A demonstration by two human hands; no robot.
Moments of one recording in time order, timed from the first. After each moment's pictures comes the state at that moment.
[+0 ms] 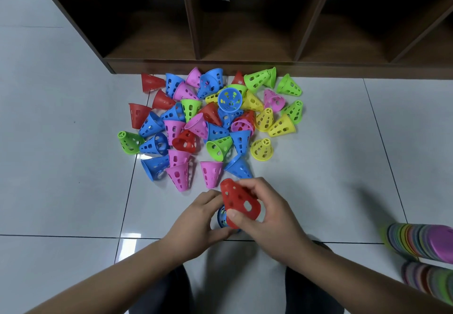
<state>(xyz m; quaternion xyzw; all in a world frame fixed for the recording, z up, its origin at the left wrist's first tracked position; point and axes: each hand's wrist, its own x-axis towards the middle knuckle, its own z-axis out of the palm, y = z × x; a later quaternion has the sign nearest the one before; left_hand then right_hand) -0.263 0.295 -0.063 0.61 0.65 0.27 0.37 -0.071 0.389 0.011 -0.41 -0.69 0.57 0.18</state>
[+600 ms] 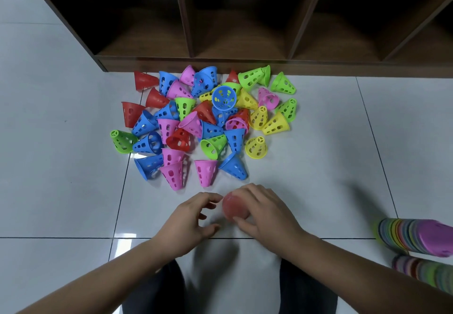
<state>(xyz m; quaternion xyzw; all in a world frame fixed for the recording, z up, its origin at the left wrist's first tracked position) -0.274 0.286 -0.084 0.55 0.68 0.25 0.41 -0.052 0.406 -0.054 -0.30 -0.92 0.26 0.04</state>
